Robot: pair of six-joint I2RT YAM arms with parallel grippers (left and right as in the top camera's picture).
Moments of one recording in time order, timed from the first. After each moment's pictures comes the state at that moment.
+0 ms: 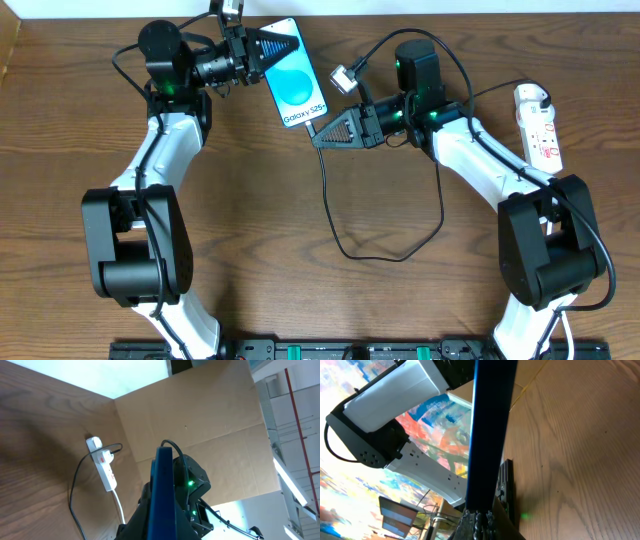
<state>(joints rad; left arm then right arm) 0.03 1.90 1.31 0.76 1.33 -1.37 0.38 1.95 1.35 0.10 -1.53 0.55</state>
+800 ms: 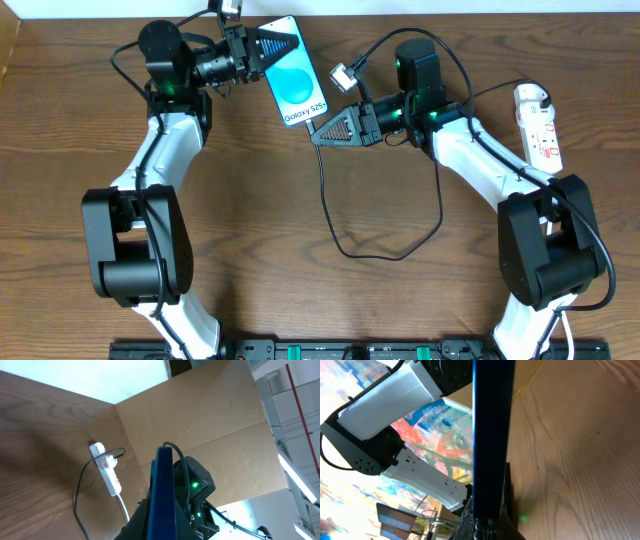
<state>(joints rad) 0.02 1.90 1.31 0.76 1.31 -1.32 0.38 1.95 1.35 0.13 -1.49 0.59</state>
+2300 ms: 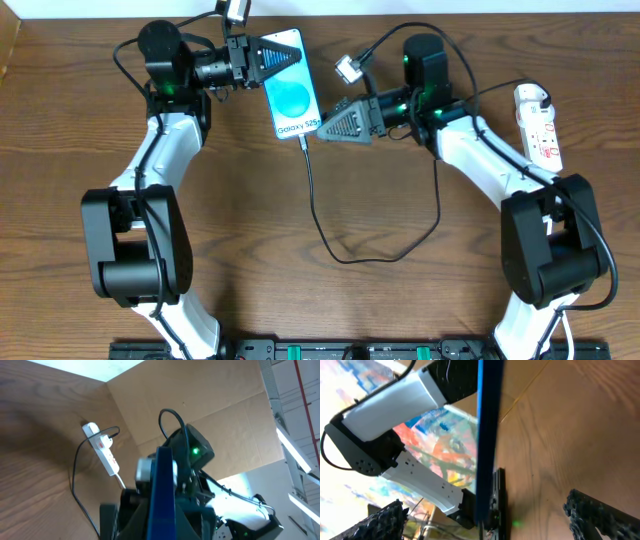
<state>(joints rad) 0.03 1.90 1.31 0.76 1.45 -1.28 0.35 1.95 1.35 0.21 -1.49 0.63</state>
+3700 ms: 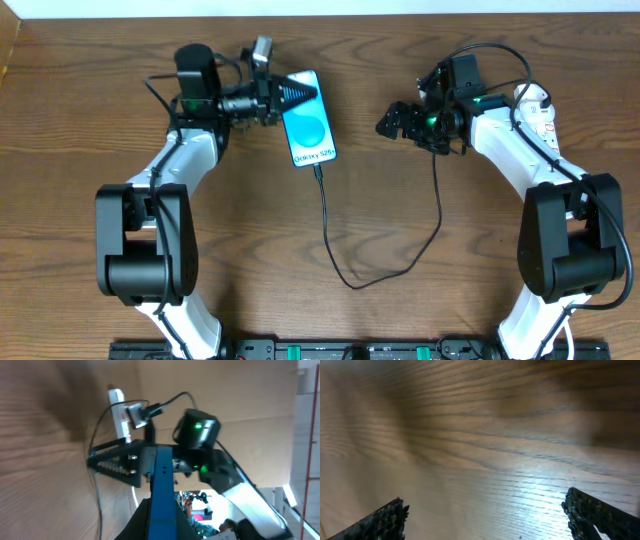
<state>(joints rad) -0.03 1.90 1.16 0.40 1.37 -1.05 0.21 1.94 1.35 -0.55 -0.45 0.46</state>
